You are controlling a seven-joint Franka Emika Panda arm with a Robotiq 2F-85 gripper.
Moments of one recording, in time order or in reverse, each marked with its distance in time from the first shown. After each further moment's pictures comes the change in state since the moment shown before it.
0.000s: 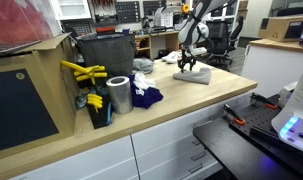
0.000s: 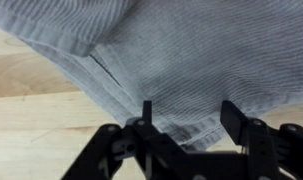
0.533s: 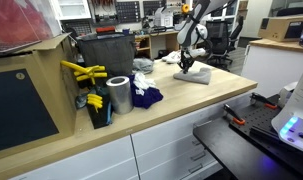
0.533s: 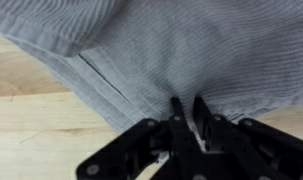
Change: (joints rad) arm 0.010 0.019 0.001 0.017 -0.001 -0.003 0.000
